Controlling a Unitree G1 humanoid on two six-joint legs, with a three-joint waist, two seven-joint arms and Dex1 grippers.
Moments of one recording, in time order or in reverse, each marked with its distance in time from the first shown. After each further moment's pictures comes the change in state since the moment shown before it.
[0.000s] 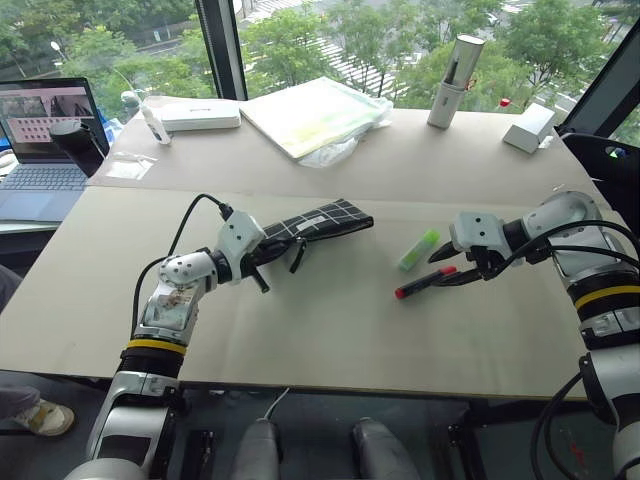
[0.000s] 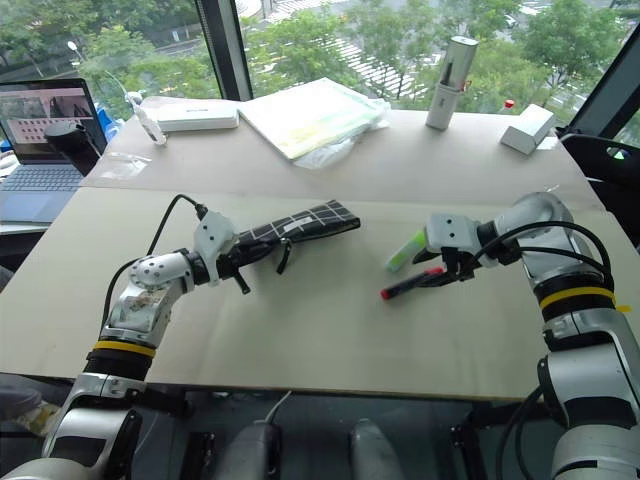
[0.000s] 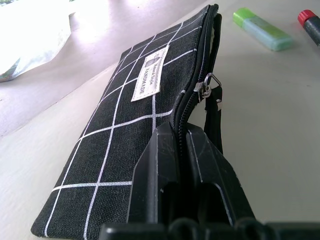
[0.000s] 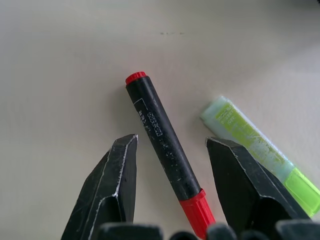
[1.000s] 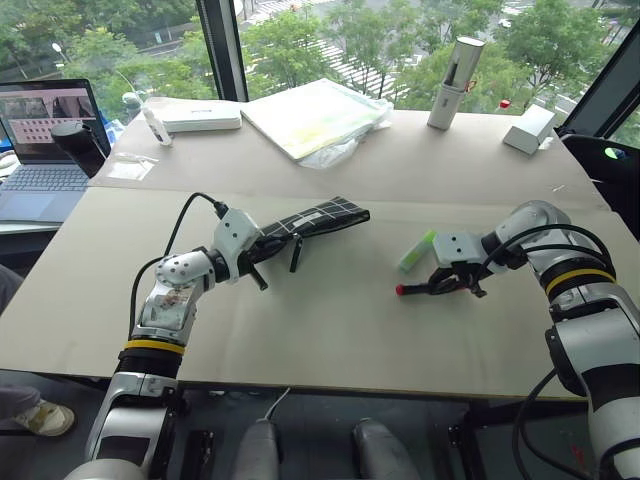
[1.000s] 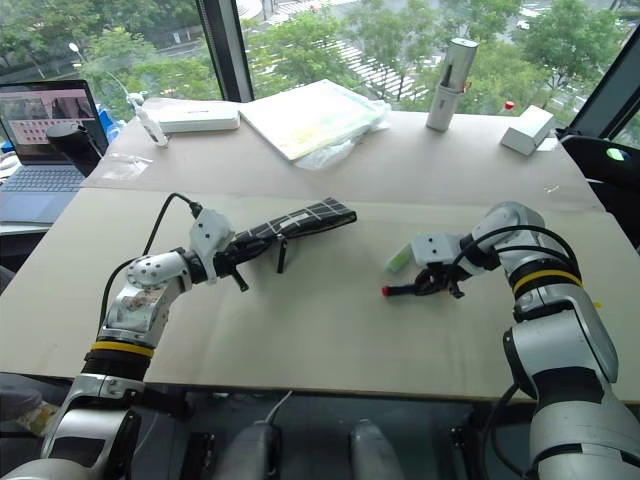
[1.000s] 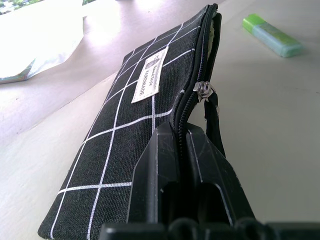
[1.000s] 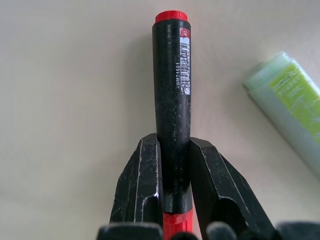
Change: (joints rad) left arm 0.000 0.002 0.011 -0.005 -0.014 0.004 0.018; right arm -0.128 0.103 0.065 0.371 -0.199 -0.208 0.007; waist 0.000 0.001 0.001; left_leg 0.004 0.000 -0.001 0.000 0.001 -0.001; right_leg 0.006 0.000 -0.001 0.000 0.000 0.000
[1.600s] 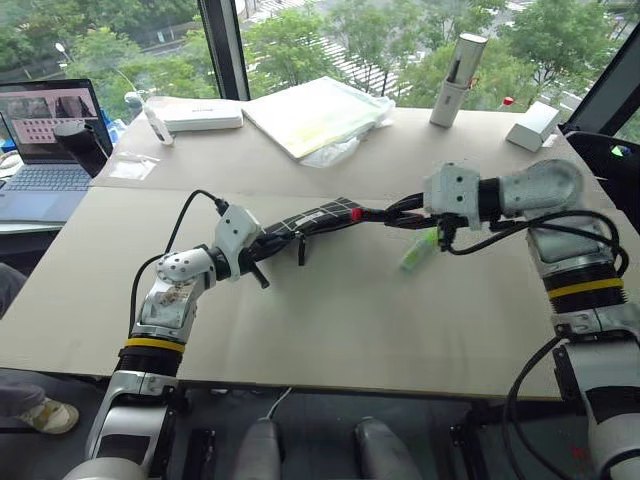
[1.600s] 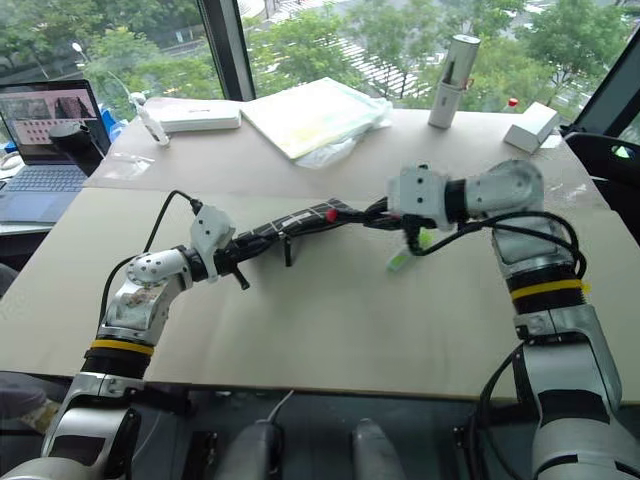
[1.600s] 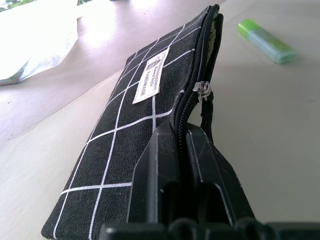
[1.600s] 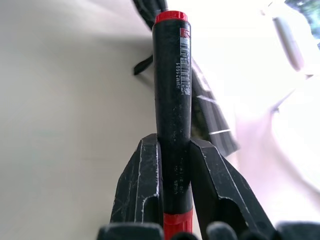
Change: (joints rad) left arm -0.009 0.001 -0.002 -0.023 -0.019 0.044 -0.006; right arm 0.162 0.002 -0.193 -0.774 0.239 0.267 -0.273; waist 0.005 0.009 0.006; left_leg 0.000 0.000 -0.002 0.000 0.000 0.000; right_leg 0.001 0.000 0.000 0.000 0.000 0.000
